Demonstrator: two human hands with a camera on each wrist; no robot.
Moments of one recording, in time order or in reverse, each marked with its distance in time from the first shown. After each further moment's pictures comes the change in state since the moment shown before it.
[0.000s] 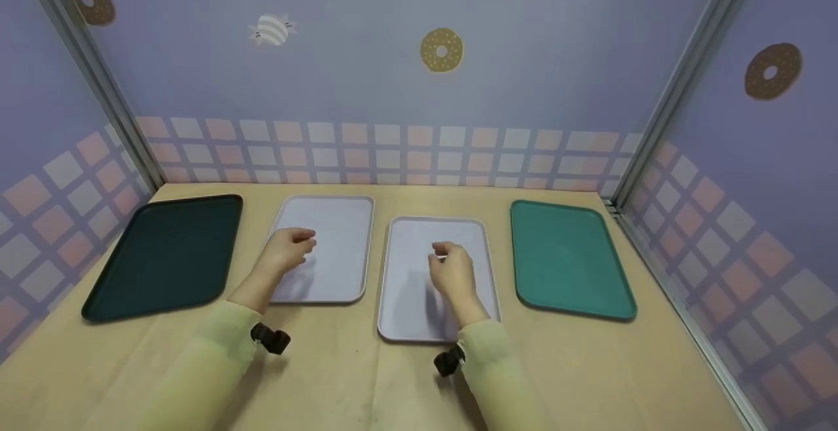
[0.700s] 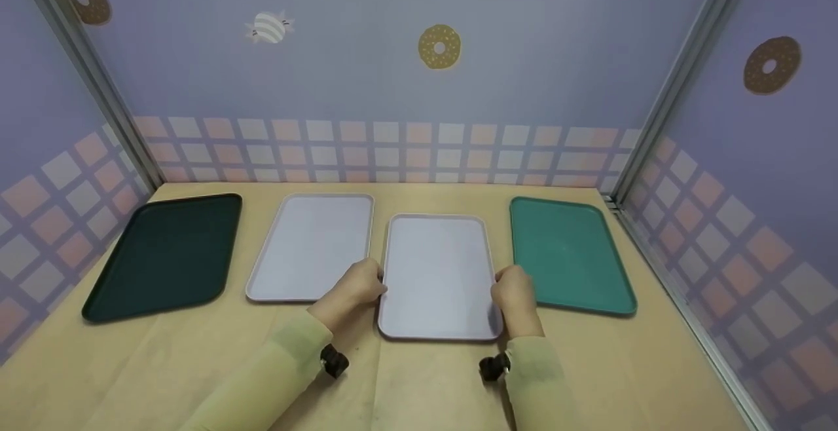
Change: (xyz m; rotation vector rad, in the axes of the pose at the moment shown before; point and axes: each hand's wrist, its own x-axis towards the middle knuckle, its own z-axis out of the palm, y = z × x) left_hand -0.039 0.047 0.114 0.404 -0.195 0.176; right_hand -0.014 0.066 -0.074 -0.341 -0.117 0.182
